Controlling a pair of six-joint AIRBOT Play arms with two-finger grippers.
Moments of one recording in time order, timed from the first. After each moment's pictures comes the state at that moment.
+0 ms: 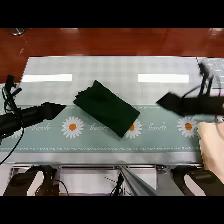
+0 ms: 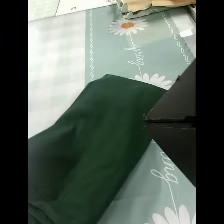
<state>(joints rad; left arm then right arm) 0.17 -0.58 0.53 0.59 -1.07 -1.18 0.08 -0.76 0.74 -1.06 1.07 1.80</state>
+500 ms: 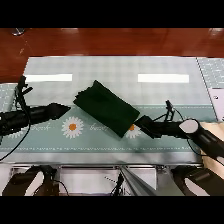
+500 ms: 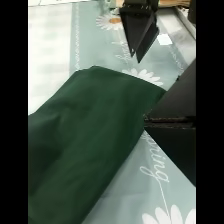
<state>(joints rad) 0.10 -0.69 0.53 0.59 -1.05 -1.17 0.30 -0.99 0.40 -0.63 0.69 1.67</state>
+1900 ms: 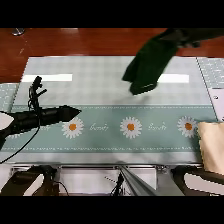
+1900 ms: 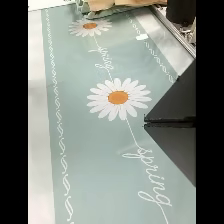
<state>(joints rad) -0.09 -0.71 0.53 0.59 -0.96 -1.17 -0.06 -1.38 1.87 -0.87 1.44 1.61</state>
